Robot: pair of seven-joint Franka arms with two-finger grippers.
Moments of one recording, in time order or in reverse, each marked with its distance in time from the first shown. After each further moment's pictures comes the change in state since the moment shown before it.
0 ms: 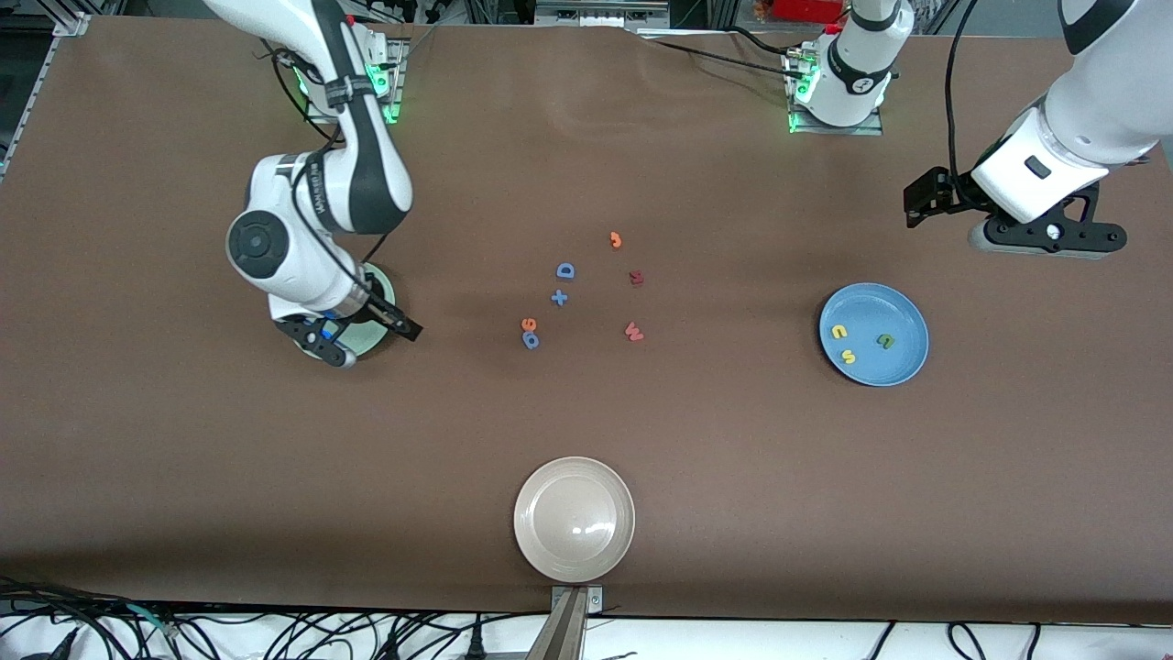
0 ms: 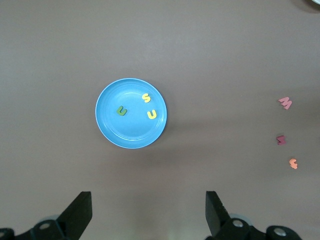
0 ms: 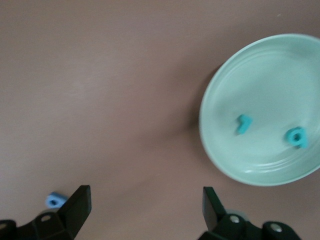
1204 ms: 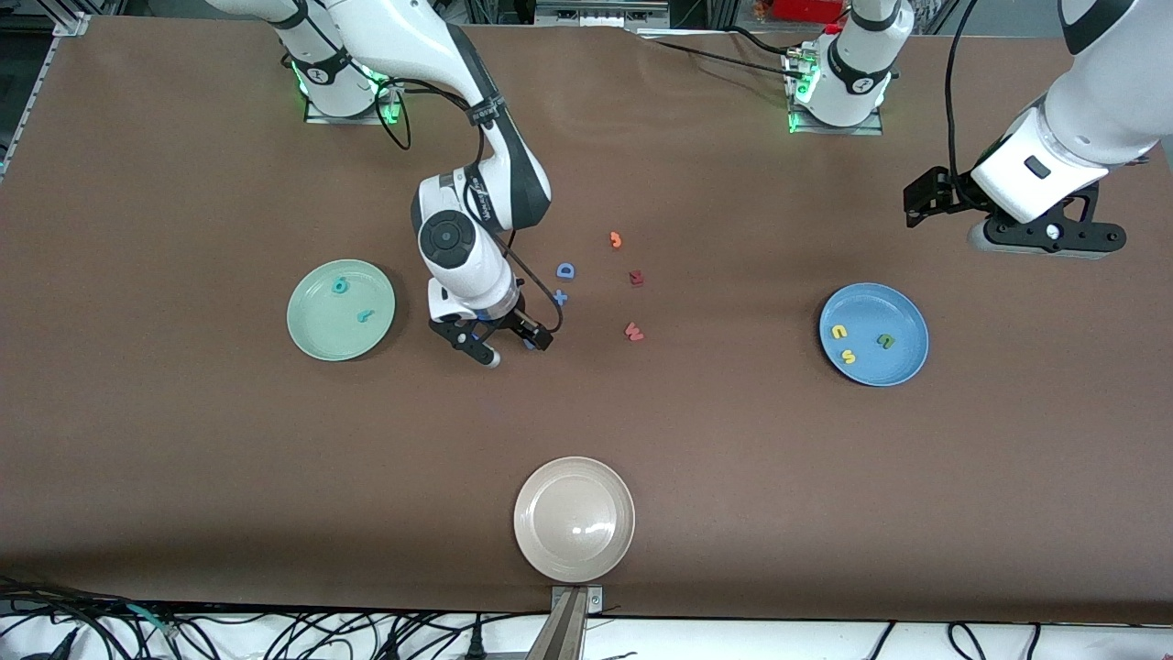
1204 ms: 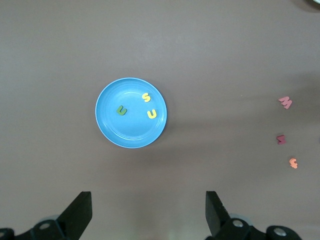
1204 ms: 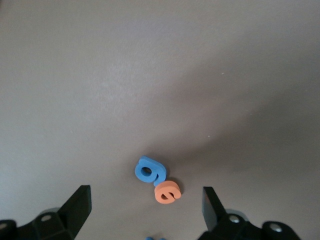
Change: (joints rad) left arm 0.000 0.000 0.000 0.000 0.000 -0.002 0.000; right arm 0.051 0.248 0.212 0.160 0.097 0.242 0.154
